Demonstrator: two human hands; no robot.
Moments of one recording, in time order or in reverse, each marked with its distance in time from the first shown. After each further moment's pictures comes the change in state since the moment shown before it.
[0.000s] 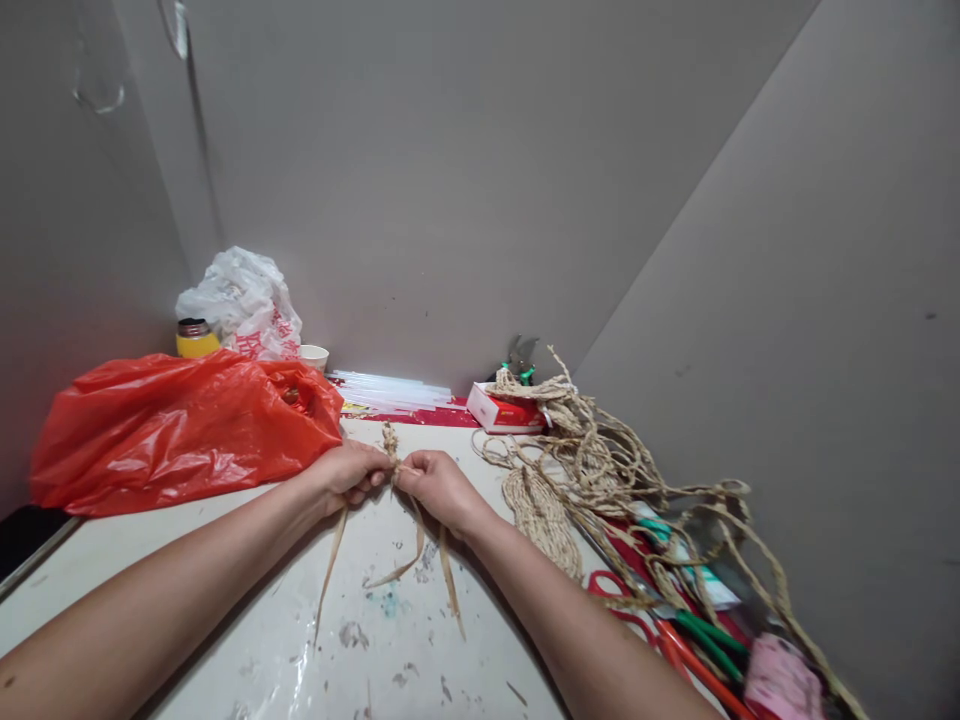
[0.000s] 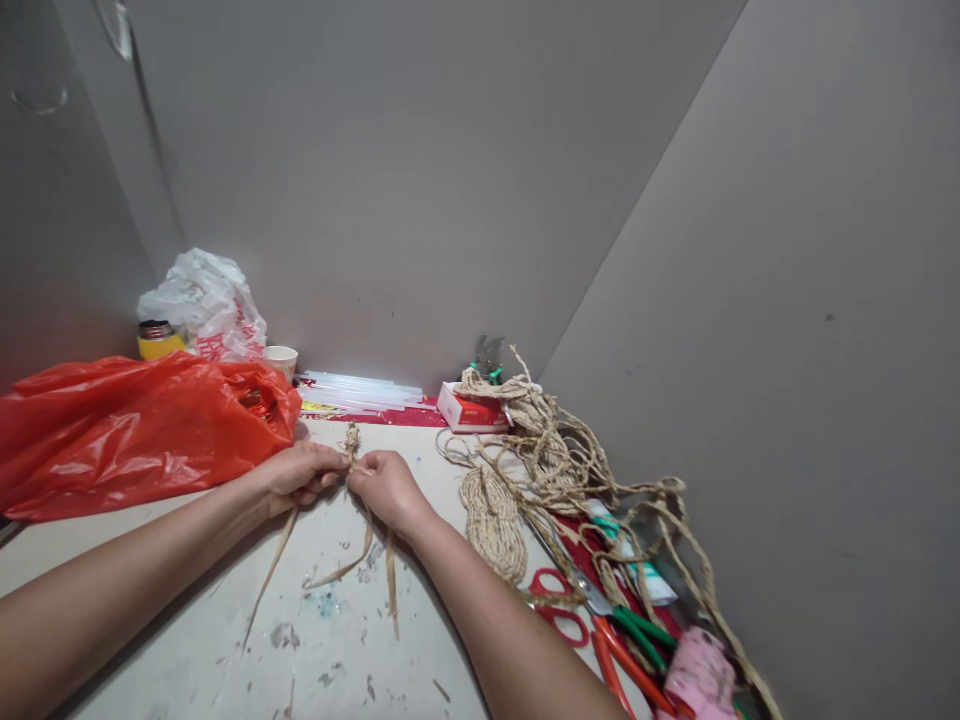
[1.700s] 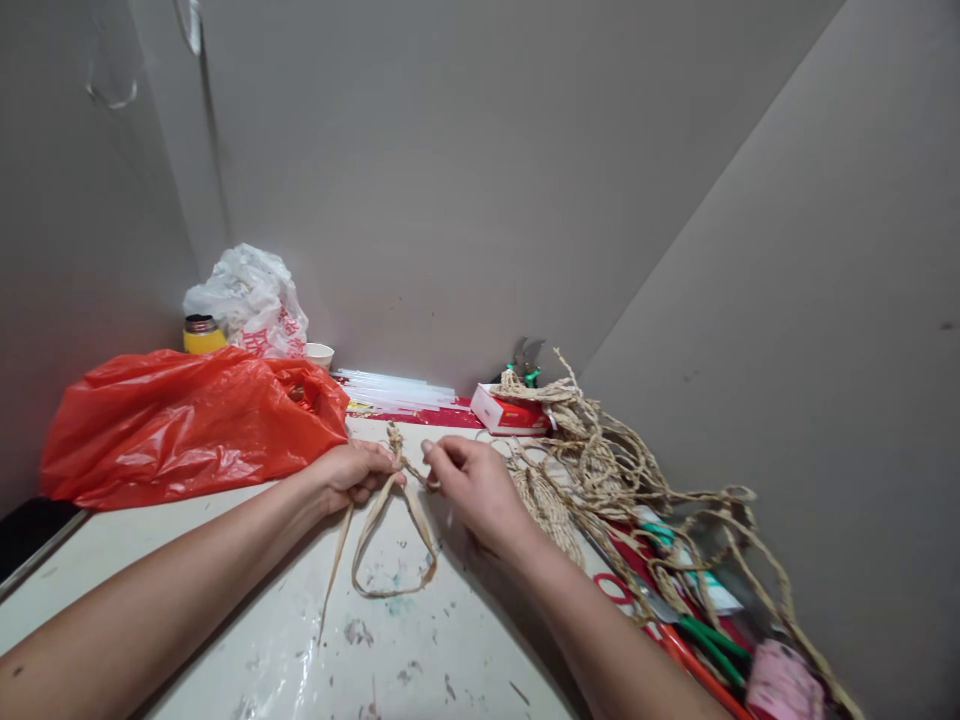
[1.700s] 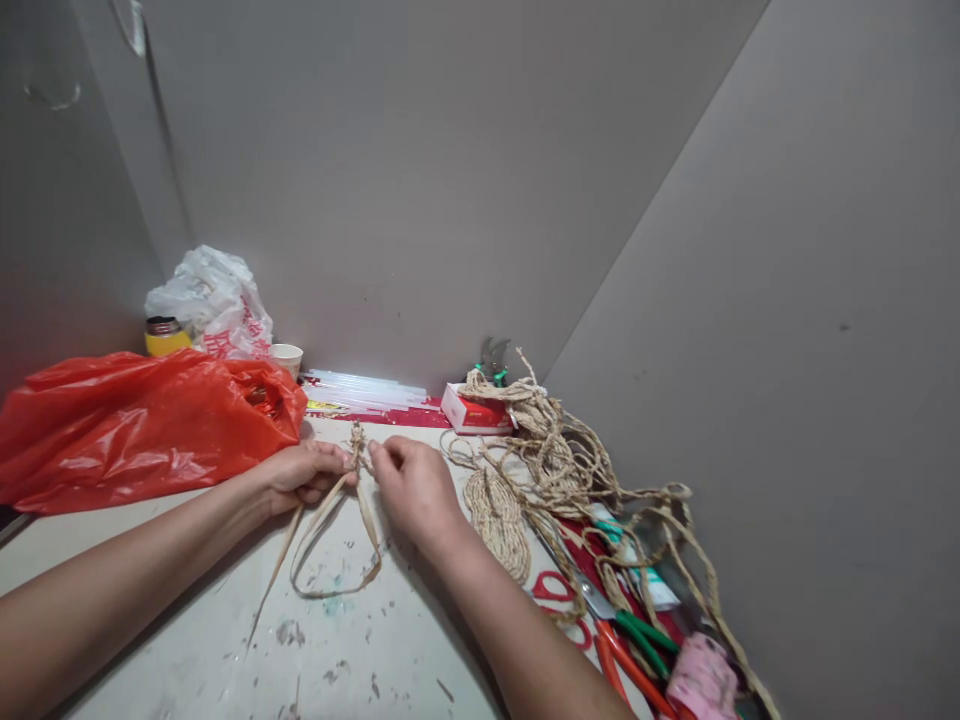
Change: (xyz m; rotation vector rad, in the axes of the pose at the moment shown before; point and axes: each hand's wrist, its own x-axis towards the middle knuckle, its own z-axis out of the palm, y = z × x) left_hand -0.007 0.005 -0.002 -0.196 -0.052 -0.020; right_hand -0.032 -0.023 -0.019 -0.372 0.143 -0.276
